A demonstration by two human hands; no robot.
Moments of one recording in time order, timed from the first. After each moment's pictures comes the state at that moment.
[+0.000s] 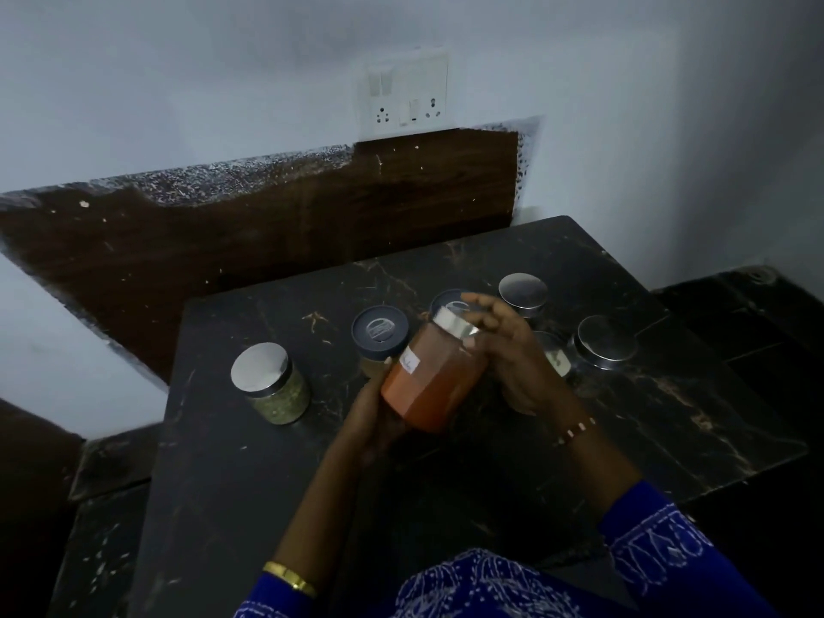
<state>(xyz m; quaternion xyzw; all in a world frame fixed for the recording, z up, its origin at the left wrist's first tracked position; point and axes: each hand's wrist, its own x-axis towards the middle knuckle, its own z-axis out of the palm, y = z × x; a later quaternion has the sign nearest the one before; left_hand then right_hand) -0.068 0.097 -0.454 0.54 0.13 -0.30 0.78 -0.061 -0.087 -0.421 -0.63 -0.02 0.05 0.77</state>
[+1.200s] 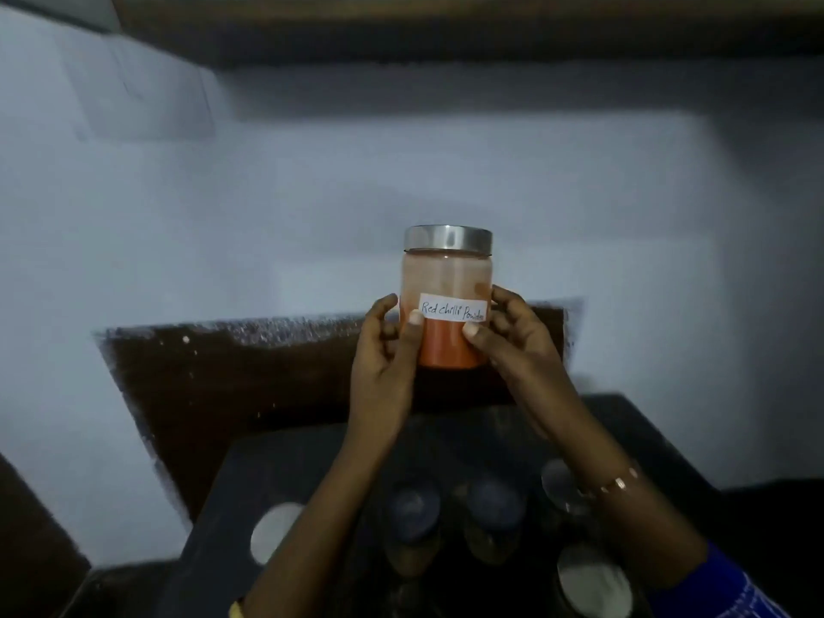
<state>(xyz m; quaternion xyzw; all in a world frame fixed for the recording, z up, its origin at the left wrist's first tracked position) 0.001 0.076 -0.260 0.70 -0.10 0.21 0.67 0.013 -0.062 -0.251 -0.66 -0.18 -0.08 0.73</state>
